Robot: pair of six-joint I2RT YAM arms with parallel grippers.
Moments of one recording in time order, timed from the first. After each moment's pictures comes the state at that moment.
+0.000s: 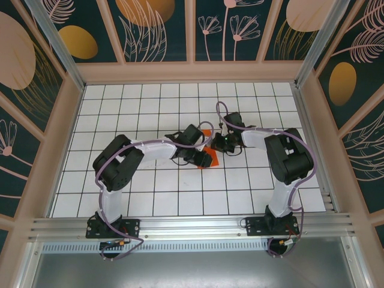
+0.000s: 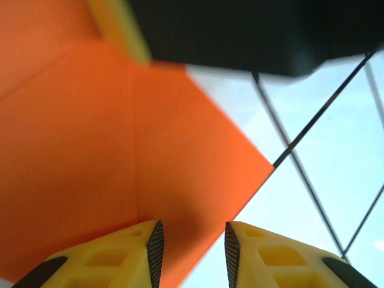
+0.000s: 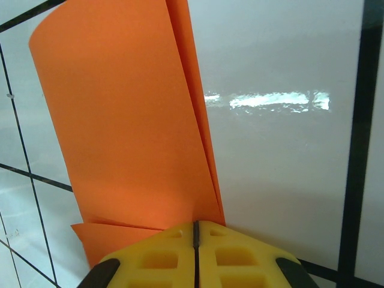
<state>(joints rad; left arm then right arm) -0.79 1.98 1.17 -0.24 0.42 -0.39 0.41 1.85 1.00 -0.24 -0.43 0.56</state>
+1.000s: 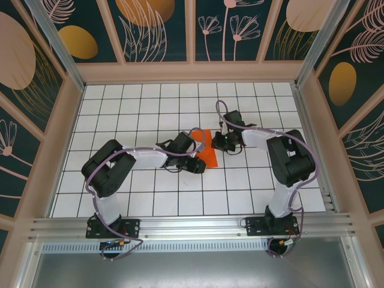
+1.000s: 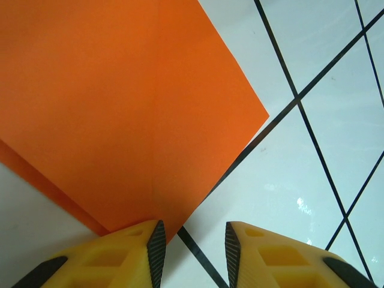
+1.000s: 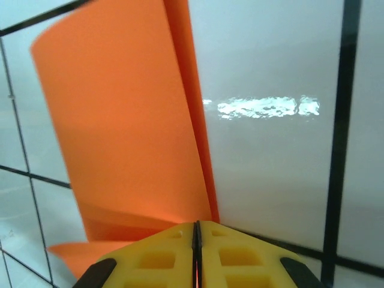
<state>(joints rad) -0.79 1.86 0.96 -0.09 0.43 -0.44 0.42 1.80 1.02 -0.31 -0.37 0.54</state>
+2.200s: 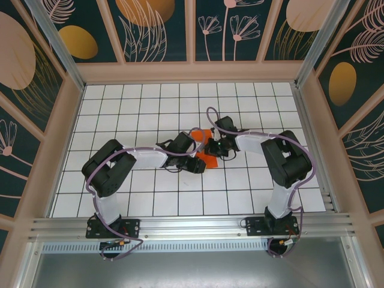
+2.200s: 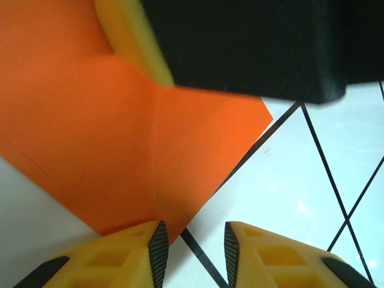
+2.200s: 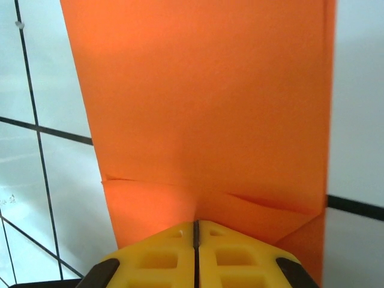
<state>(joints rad) -0.79 1.86 0.96 -0.09 0.43 -0.45 0.50 1.83 0.98 -0.24 -0.40 0.56</state>
